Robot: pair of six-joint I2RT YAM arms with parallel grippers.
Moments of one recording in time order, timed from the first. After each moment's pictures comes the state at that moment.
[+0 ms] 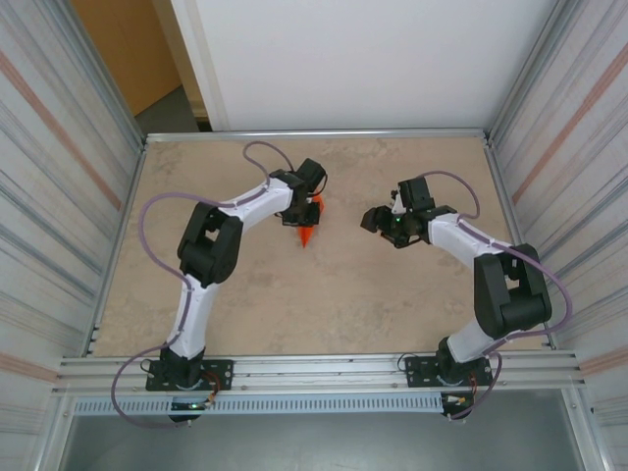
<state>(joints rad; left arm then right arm) -0.60 2.23 1.78 -0.83 -0.05 -0.46 0.27 1.56 0.94 -0.35 -0.35 0.65</state>
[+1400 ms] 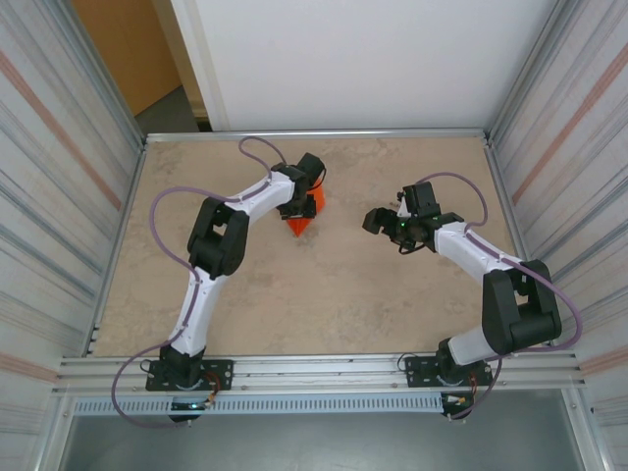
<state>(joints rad) -0.56 2.34 1.93 -0.90 -0.15 -0.57 0.27 1.46 0.88 -0.35 -0.26 0.62</state>
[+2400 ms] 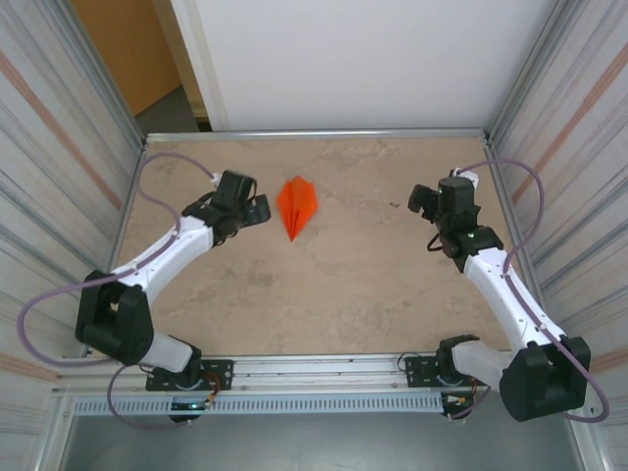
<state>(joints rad) -0.42 1.42 1.03 -0.51 -0.31 -0.54 0.19 1.10 0.86 -0.35 0.35 0.43</state>
